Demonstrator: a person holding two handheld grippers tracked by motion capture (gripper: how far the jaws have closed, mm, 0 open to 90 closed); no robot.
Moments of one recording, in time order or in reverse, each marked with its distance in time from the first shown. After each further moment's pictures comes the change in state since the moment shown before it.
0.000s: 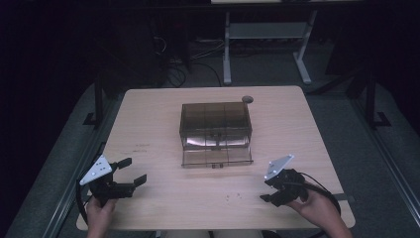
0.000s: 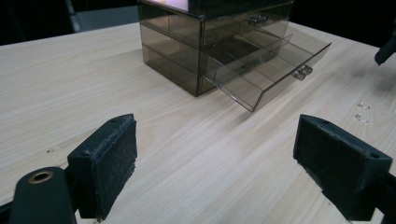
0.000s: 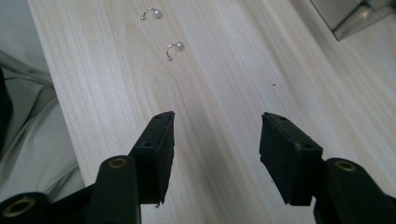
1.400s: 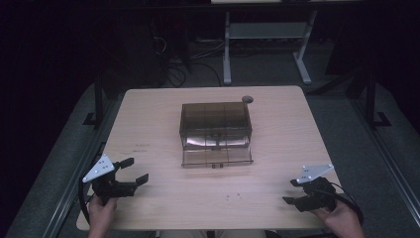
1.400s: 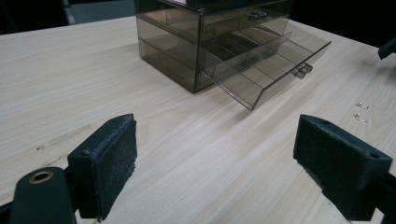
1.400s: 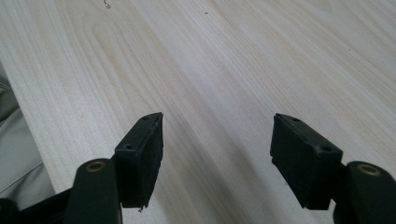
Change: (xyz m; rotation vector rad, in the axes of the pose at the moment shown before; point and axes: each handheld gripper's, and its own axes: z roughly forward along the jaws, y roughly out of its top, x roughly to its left) left arm 0.001 0.000 0.007 0.022 -0.013 -0.018; right arm -0.015 -0.082 -0.018 -0.140 -0.095 0.175
